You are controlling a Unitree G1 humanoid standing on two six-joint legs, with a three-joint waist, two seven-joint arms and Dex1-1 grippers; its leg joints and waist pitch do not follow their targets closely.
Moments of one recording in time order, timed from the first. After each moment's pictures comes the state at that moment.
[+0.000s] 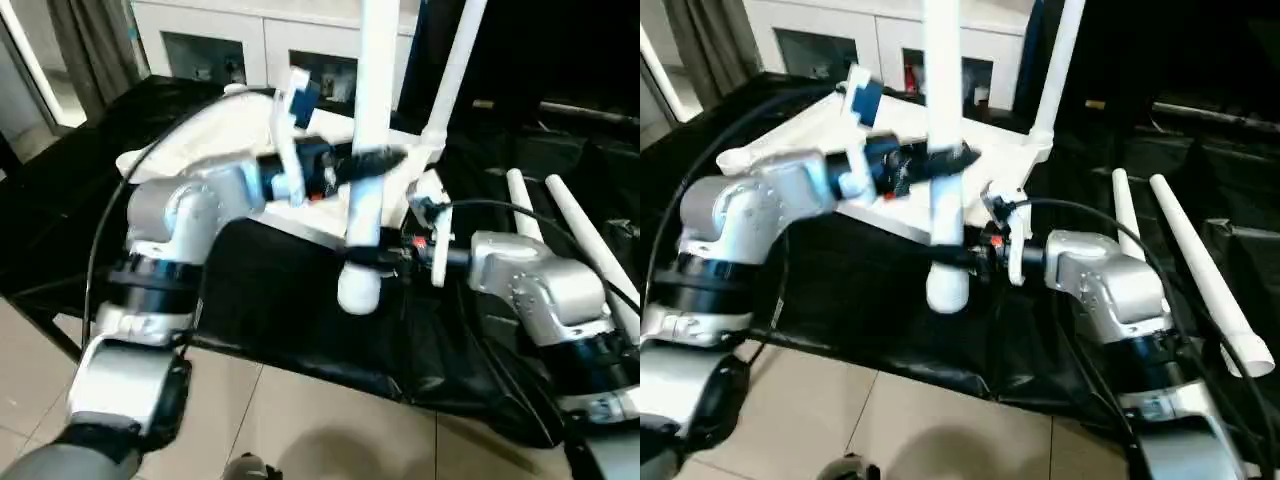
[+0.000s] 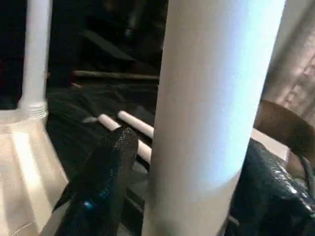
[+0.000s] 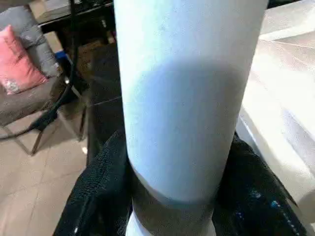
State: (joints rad) left arm -0.90 0.16 0.01 0.25 -0.57 0.79 -0.63; right arm -0.58 -0.34 0.12 0.16 0.45 0.65 0.84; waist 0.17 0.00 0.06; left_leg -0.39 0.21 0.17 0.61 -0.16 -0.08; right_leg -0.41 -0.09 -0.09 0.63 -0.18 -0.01
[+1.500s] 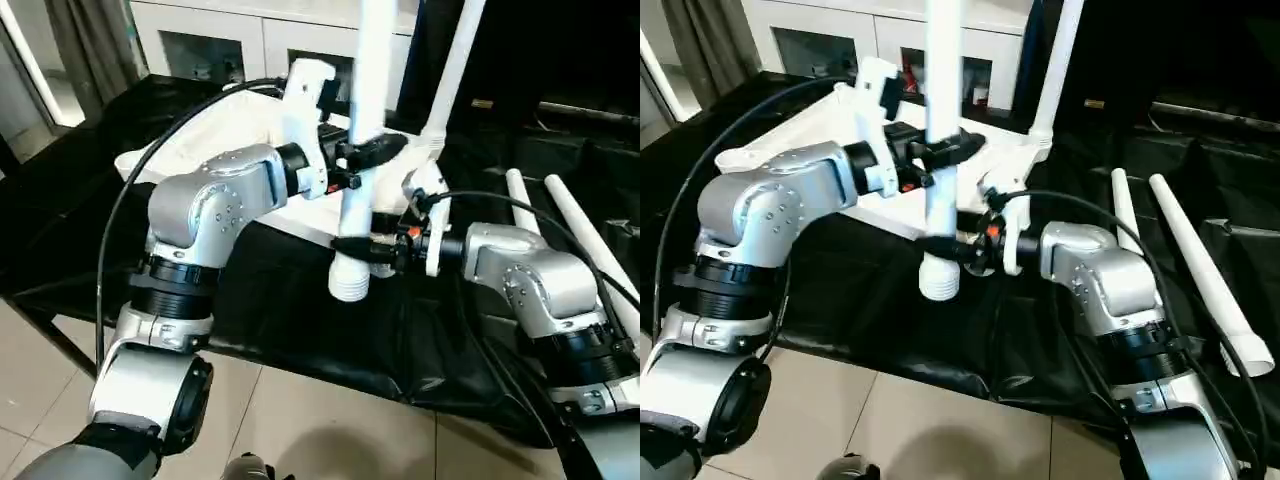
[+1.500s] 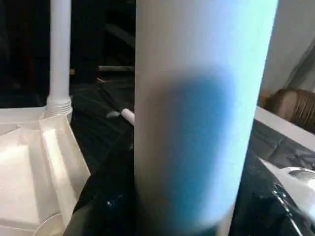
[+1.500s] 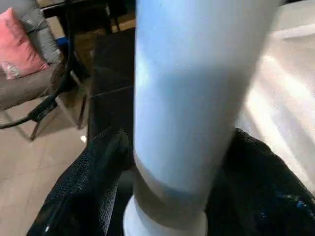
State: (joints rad) left arm -0.90 0.16 -0.04 0.16 -0.52 0.84 -0.55; right arm -0.61 -0.37 0.16 0.17 0.43 0.65 0.93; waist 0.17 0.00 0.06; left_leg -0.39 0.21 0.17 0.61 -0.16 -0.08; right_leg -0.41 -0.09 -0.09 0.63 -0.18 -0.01
